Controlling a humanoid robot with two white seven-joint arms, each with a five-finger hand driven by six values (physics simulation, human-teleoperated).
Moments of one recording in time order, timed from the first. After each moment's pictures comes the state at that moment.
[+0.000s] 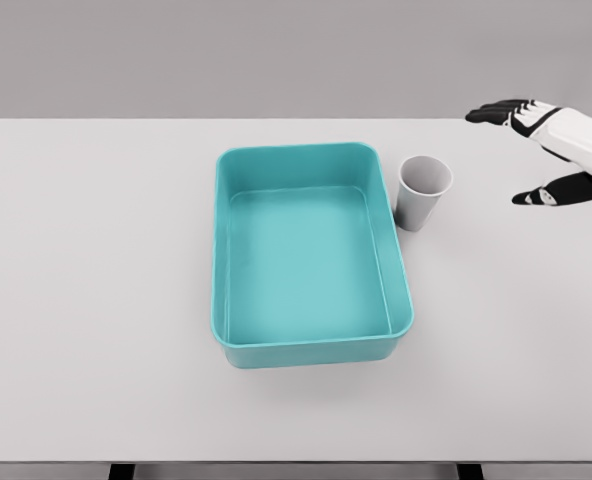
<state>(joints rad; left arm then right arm) 0.04 0.00 -0.05 -0.07 0.06 -0.08 -0.50 -0.37 -0.89 0.22 -1.55 0.04 -0.58 0.47</state>
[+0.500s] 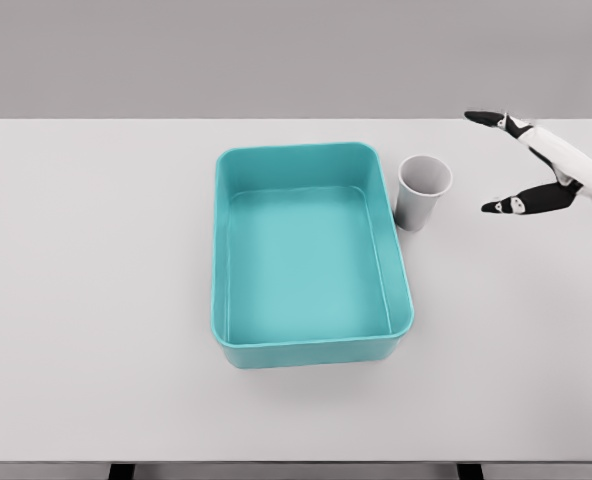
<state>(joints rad) 0.04 0.00 -0.05 -0.07 0.06 -0.08 -0.50 -0.45 -0.85 0.51 -1.32 -0.28 -0.56 0.30</state>
